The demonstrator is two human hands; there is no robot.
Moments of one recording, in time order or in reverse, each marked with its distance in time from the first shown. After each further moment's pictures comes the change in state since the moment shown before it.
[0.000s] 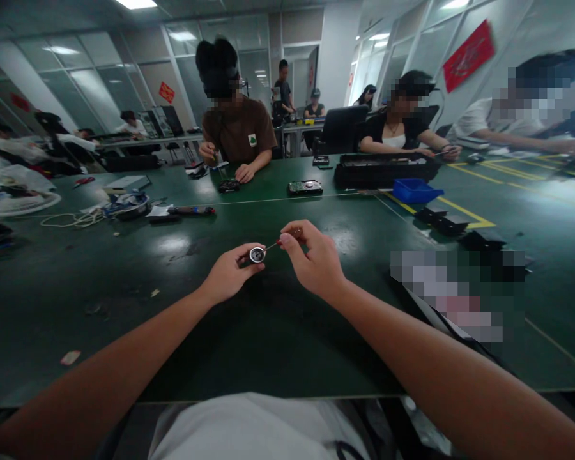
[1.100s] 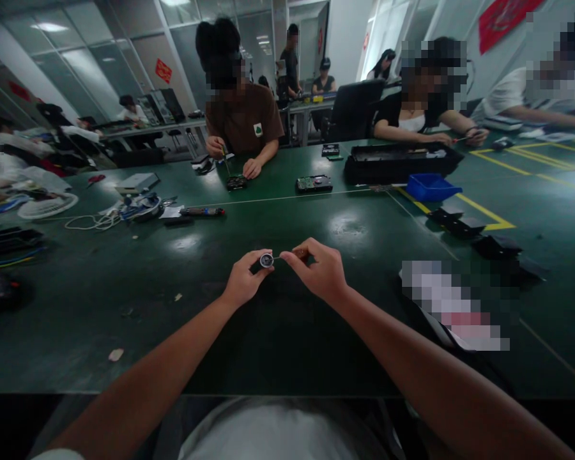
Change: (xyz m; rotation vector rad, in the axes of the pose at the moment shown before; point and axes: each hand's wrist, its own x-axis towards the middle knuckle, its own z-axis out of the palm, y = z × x) left_hand 0.000 -0.016 0.002 0.124 0.096 0.065; right_hand 0.008 0.007 0.008 -0.213 0.038 -0.033
